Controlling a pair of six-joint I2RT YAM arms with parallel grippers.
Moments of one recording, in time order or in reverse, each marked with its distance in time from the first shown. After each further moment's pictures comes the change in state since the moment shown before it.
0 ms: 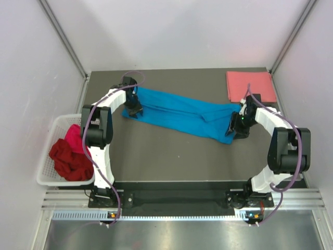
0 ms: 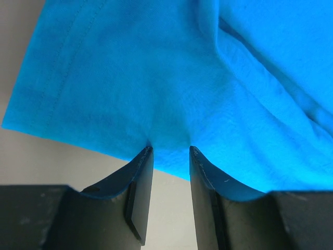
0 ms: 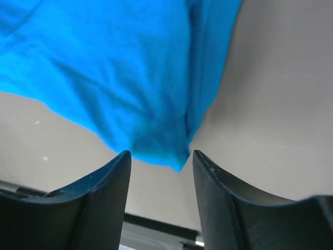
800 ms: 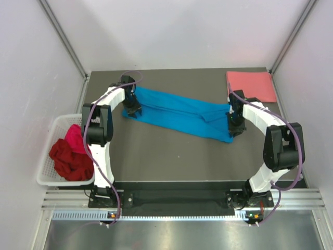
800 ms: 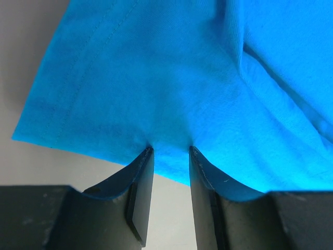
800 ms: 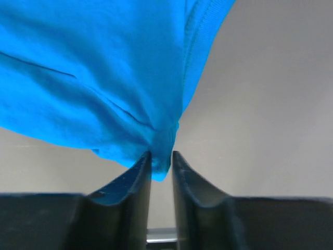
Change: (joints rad) left arm 0.027 0.055 0.068 -0.054 0.021 -0.011; right arm 0.202 0.065 0.110 -0.098 0.376 -0.099
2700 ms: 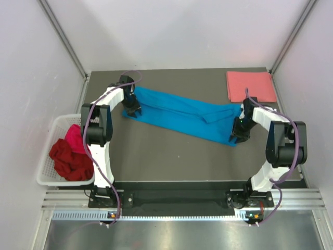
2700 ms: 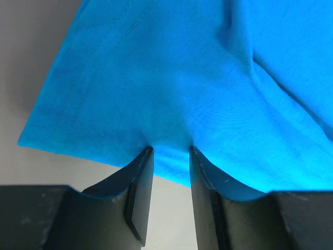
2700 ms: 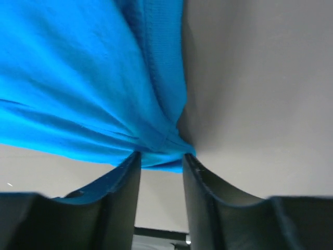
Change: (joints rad) left arm 0.013 0.000 -0.001 0.013 0.026 0.031; right arm -0.203 0.043 -0.122 0.099 -0.252 0.125
